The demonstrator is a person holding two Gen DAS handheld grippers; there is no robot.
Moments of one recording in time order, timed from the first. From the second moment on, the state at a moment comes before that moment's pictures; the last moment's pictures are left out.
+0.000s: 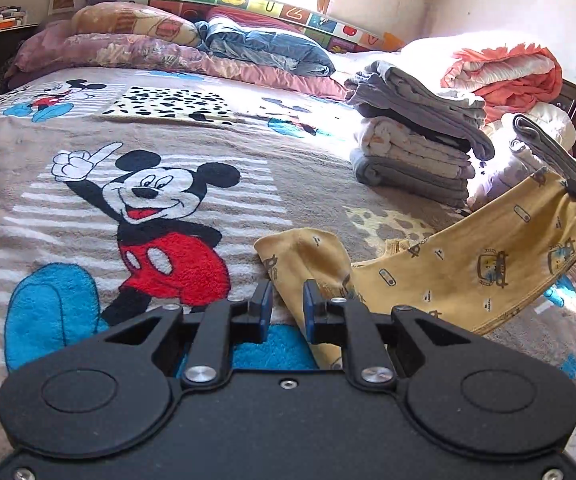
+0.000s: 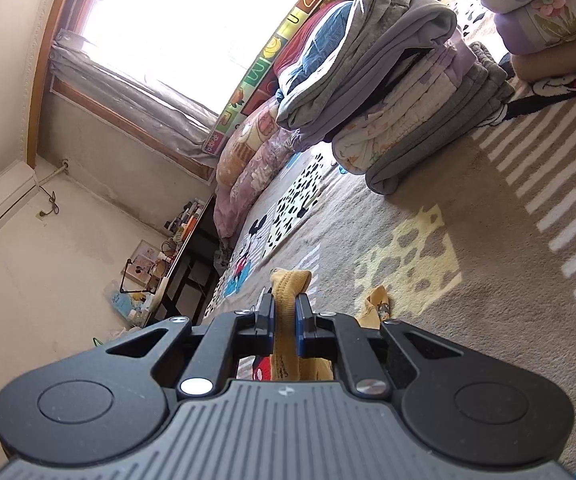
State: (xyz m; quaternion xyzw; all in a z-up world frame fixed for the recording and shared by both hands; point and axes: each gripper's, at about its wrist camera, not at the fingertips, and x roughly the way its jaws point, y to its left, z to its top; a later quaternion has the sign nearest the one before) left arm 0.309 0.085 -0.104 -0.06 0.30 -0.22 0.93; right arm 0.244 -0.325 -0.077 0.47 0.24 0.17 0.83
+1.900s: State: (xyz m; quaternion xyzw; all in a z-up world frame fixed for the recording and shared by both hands) left arm 0.238 0.052 -0.109 0.09 0.31 -0.35 0.88; right arm 0.218 -0.287 -0.049 0.35 0.21 0.17 0.90
